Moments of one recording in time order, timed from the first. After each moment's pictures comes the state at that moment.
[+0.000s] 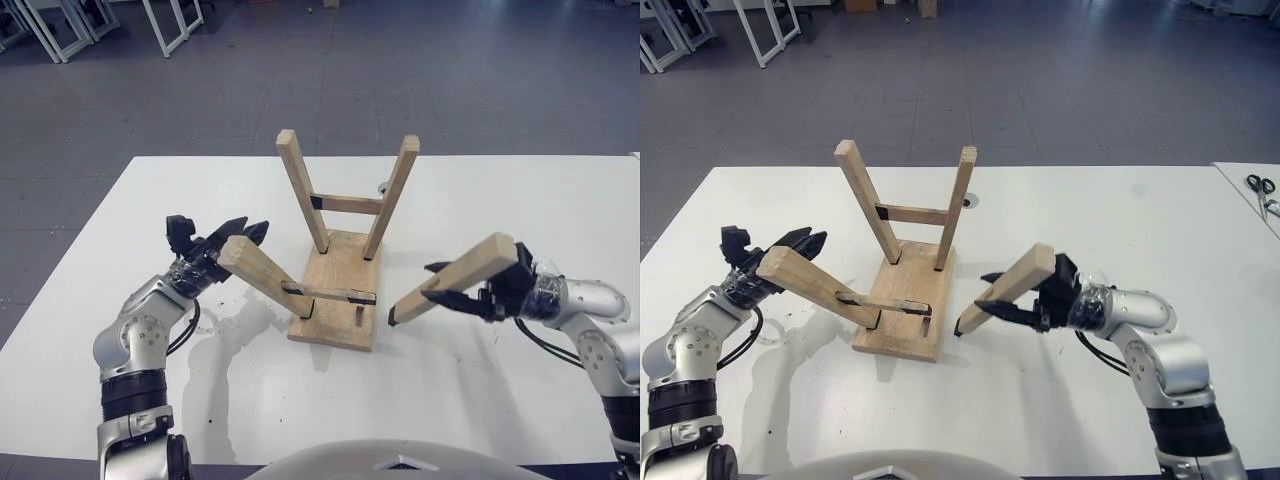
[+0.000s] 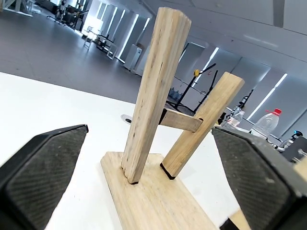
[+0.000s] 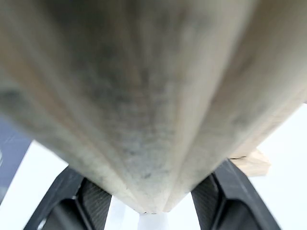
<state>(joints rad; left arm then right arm) -0.11 0.40 0.35 0.05 -0.76 0.55 -0.83 -0.02 -0.66 -0.01 -0.27 0.60 0.25 1.21</state>
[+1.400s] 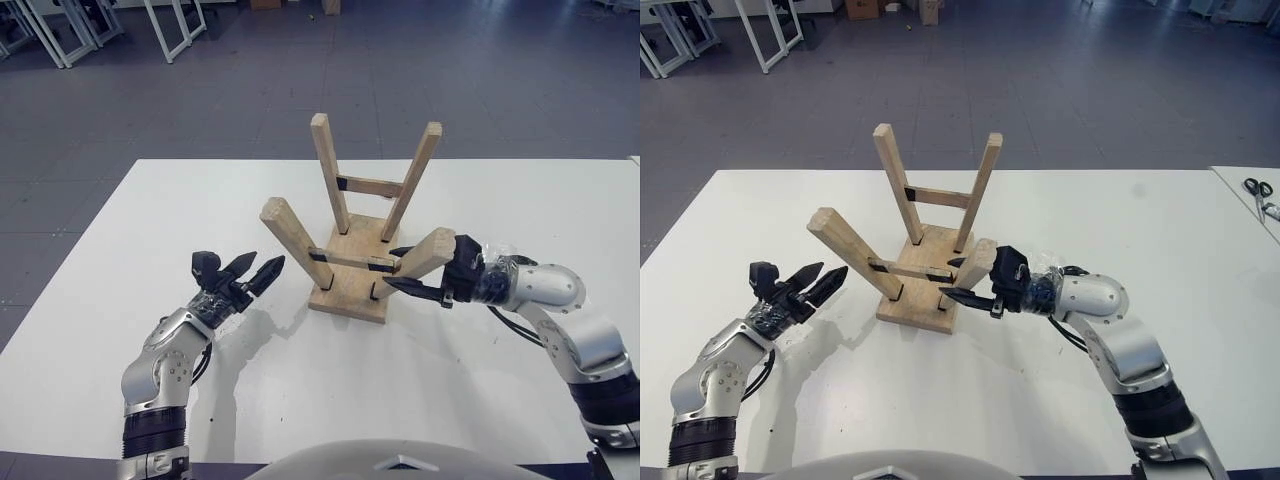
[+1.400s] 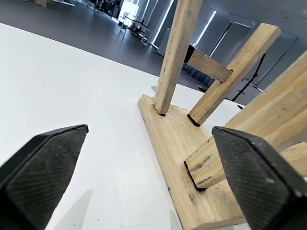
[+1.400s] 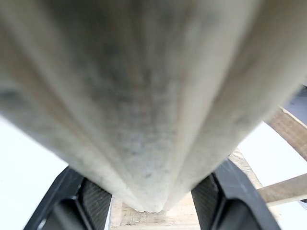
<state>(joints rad) 0.05 0.32 0.27 -0.06 -0.64 0.47 -0.61 -0.19 -0.62 0.20 -0.32 0.37 0.28 0.89</state>
